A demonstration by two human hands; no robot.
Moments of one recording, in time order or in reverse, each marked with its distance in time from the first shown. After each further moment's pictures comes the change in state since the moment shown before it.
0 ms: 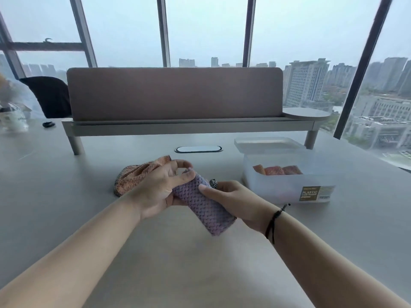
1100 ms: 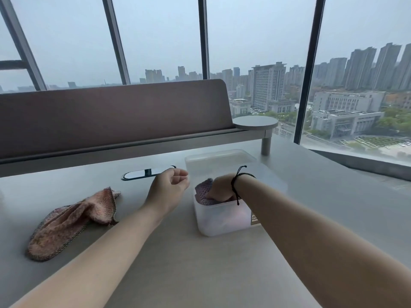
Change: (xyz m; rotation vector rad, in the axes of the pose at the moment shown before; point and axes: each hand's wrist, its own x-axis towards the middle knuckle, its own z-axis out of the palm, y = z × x) left_hand 0.154 -0.021 0.107 0.585 0.397 0.205; right_hand 0.056 -0.014 -0.155 -0.767 0.026 0.452
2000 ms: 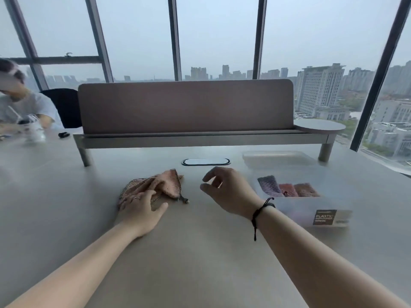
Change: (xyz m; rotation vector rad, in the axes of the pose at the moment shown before) left_hand -0.063 -0.127 -0.187 0.898 0.076 -0.229; right_hand -0.023 -0.100 0.091 0.283 0.474 -0.537
